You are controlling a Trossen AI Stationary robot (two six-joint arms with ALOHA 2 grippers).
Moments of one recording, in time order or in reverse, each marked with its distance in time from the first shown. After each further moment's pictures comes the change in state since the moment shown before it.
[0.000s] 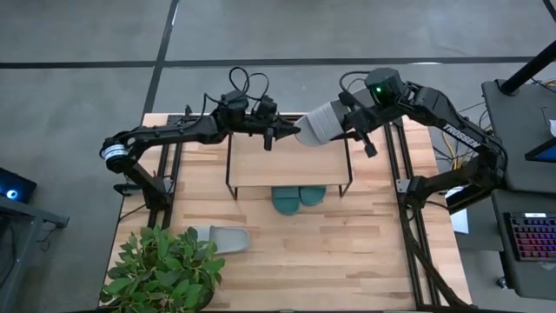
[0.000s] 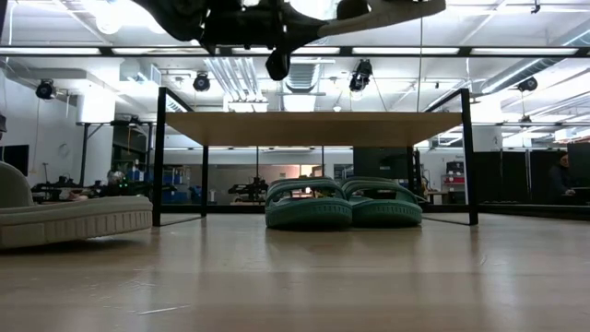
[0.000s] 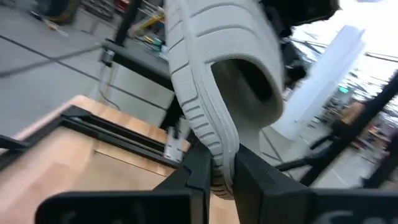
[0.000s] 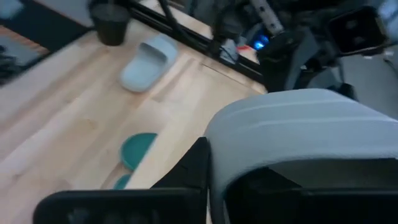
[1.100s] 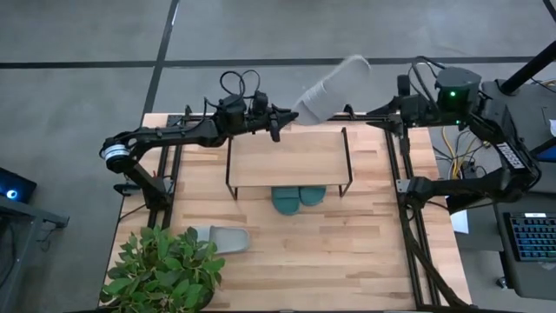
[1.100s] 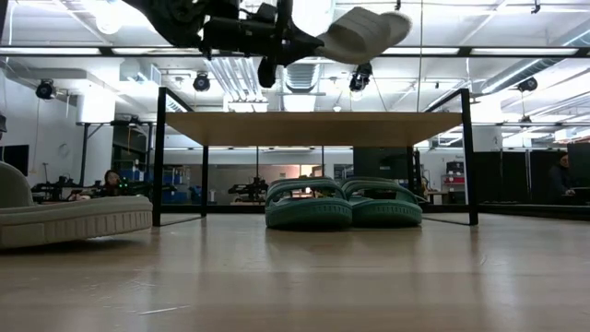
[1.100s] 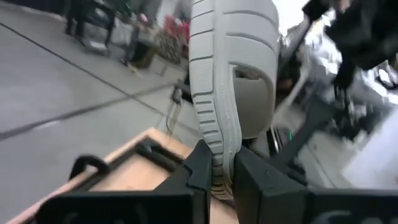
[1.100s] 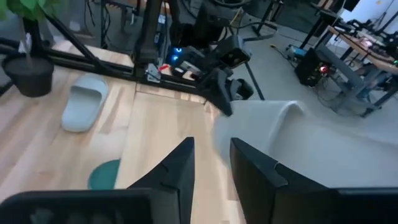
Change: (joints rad) left arm 0.004 -0.001 -0.061 0.131 -0.329 0.006; right arm 0.001 -0.293 0.057 -0.044 0.275 0.337
